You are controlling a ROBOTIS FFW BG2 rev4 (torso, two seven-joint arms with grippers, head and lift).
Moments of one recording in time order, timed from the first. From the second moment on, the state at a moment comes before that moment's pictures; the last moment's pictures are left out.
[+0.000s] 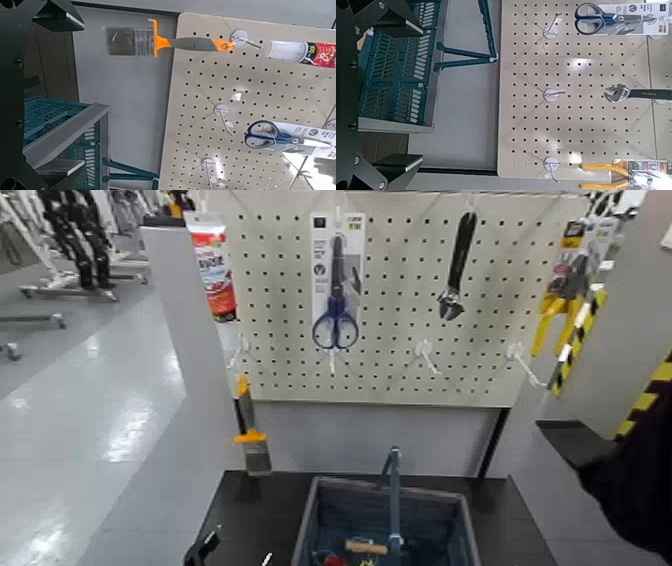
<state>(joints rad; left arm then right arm) 0.27 0.12 -0.10 -1.47 0.25 -0.43 -0.39 0.52 -0.13 0.14 -1.70 -0.02 -0.46 -0.10</state>
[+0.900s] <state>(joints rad) 0.28 0.11 -0.10 -1.47 0.25 -0.42 -0.39 0.48 -0.15 0.07 -1.77 -0.03 -0.41 -0.05</state>
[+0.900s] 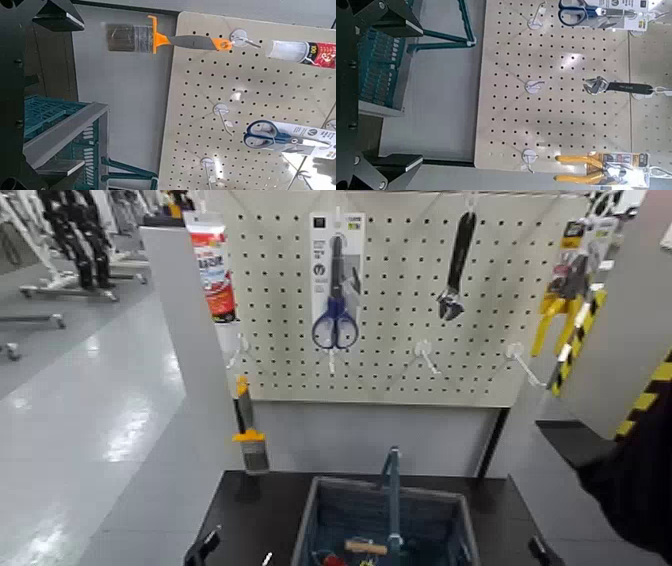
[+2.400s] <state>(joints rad) 0.25 0.12 -0.12 -1.47 0.27 -0.40 -0.40 -0.04 -0.17 -0.05 -1.85 -0.17 0.01 0.31</state>
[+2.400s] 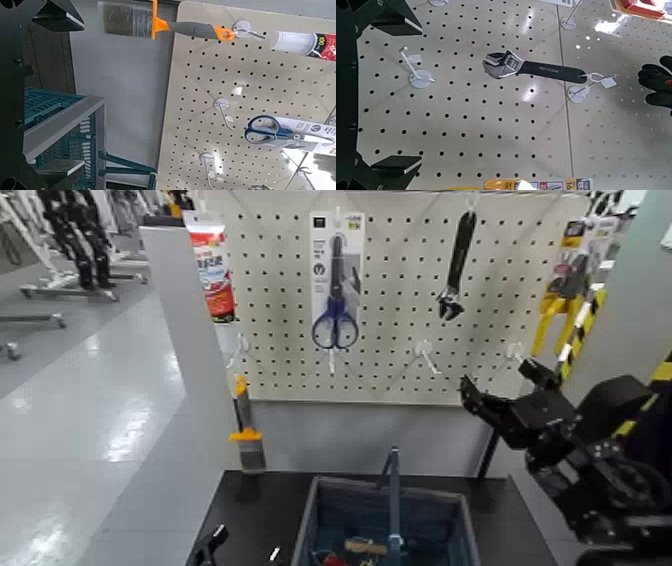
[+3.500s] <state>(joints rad) 0.24 0.12 -0.14 -1.46 0.27 -0.40 -0.40 -0.40 -0.22 -0.04 -1.65 -0.48 0.18 0.63</state>
